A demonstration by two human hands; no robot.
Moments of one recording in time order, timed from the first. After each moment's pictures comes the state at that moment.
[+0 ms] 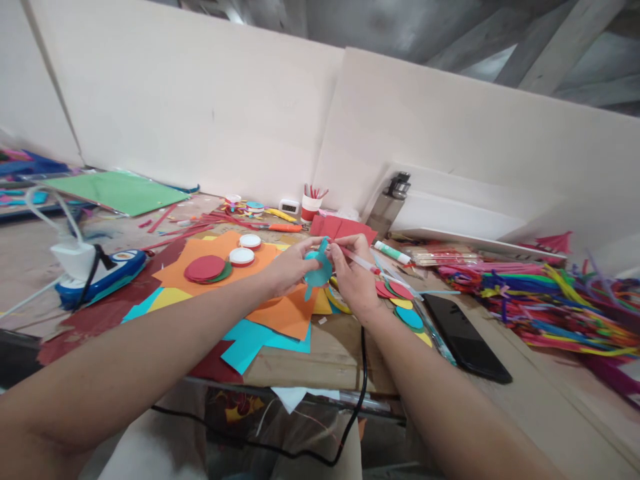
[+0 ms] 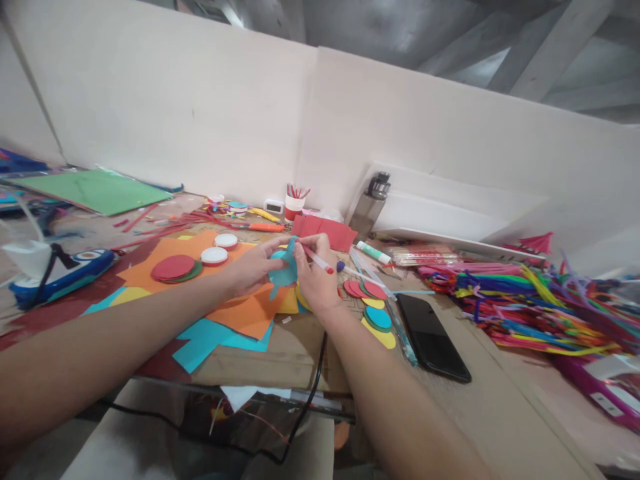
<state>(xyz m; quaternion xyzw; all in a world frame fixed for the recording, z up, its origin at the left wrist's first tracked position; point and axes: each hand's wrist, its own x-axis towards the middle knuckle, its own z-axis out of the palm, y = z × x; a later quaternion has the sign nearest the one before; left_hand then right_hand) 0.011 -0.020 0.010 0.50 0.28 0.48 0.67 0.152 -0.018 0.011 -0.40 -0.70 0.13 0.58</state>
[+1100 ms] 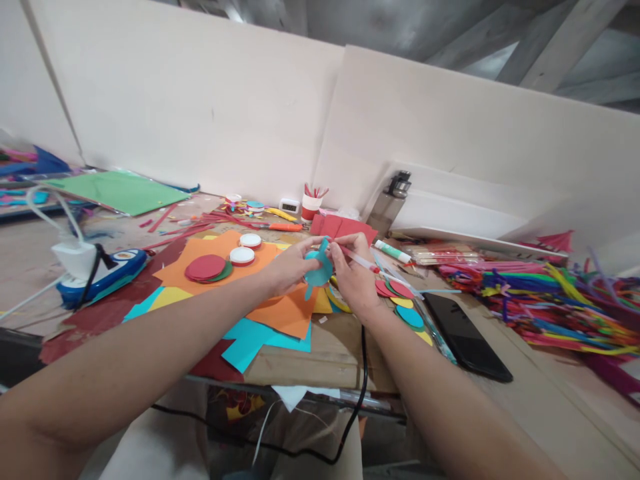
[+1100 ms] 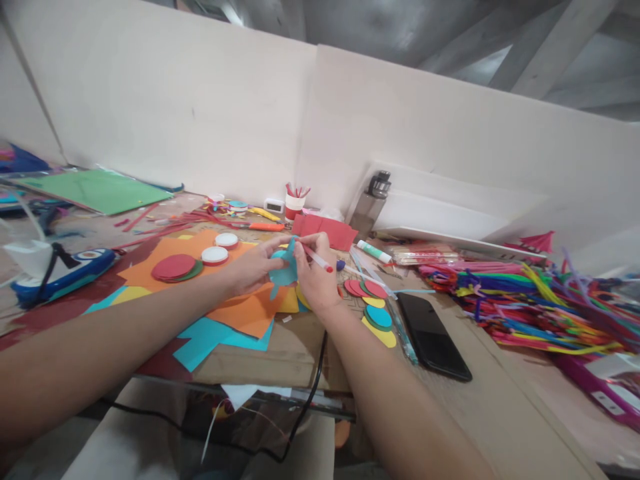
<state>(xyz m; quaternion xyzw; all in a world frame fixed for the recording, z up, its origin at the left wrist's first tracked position) 0.010 -0.018 0.008 0.50 0.27 0.47 0.67 0.153 -0.015 0.008 -0.39 -0.70 0.12 0.58</state>
